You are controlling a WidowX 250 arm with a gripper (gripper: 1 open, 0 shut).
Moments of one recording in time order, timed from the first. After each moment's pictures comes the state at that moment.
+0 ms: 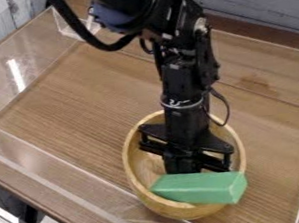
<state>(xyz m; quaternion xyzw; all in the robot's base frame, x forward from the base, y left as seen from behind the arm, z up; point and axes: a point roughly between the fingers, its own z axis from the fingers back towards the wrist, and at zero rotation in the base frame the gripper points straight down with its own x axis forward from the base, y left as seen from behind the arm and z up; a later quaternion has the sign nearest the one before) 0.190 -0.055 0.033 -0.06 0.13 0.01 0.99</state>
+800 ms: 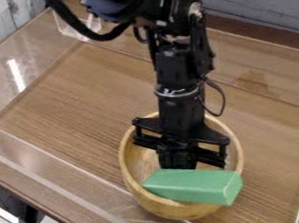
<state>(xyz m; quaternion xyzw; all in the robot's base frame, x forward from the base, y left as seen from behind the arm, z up) 0.187 -0.050 0.045 -0.07 0.16 0.02 0.99</state>
